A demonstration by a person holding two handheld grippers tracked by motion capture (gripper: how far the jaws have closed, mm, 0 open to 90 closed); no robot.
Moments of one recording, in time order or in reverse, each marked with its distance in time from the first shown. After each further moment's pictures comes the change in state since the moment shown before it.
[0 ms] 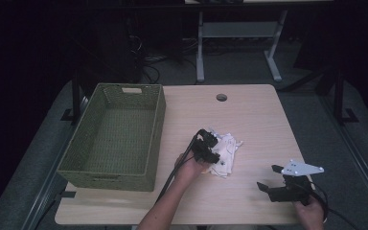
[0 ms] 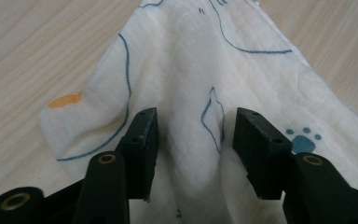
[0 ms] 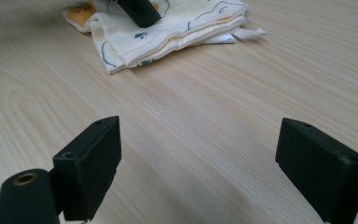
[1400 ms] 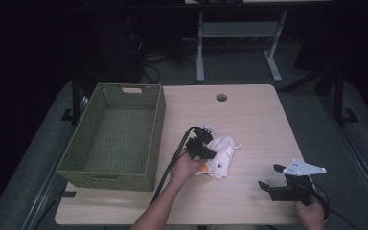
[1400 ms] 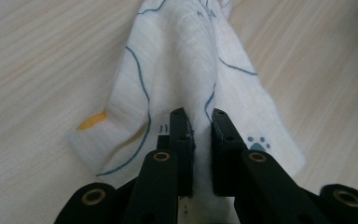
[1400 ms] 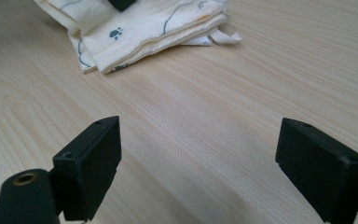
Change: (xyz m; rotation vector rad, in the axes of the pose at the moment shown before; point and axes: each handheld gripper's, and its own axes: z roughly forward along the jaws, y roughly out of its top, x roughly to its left) left arm 0.013 0.001 -0.030 -0.003 -0.193 -0.105; right arm -0.003 -0.001 -0.002 -0.014 -0.022 0.012
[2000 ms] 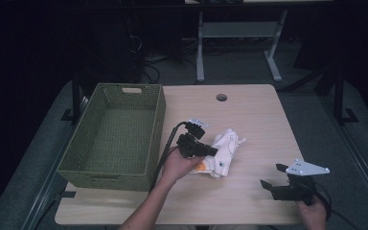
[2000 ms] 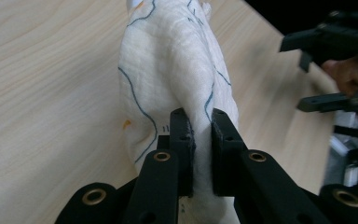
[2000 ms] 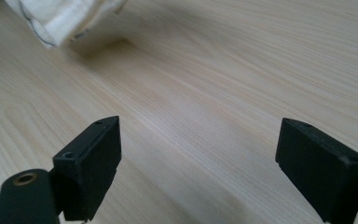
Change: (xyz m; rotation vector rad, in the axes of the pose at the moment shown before) left arm -0.005 -0.004 -0.057 -0.134 -0.212 -0.041; right arm -0.003 -0.001 -0.004 -0.015 -0.018 0.012
